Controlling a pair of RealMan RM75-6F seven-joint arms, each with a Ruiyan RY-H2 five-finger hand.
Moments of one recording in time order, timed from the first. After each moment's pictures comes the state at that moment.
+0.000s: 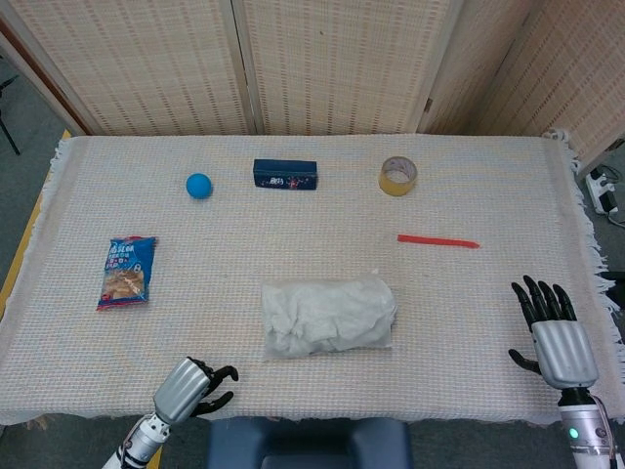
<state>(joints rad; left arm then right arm) -0.25 -1.77 0.11 -1.06 1.96 1.55 -0.15 0.08 -1.19 0.05 -1.62 -1.48 1.44 -0.27</state>
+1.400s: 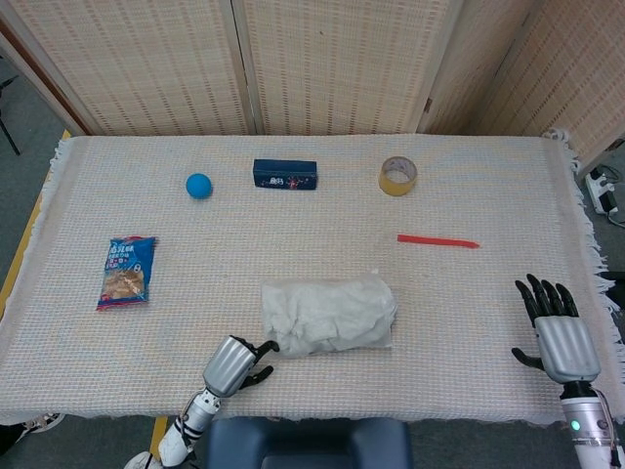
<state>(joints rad) -0.38 -2.16 0.06 -0.62 1.82 1.55 -0.17 0.11 -1.16 0.05 -1.65 -1.40 1.37 -0.26</state>
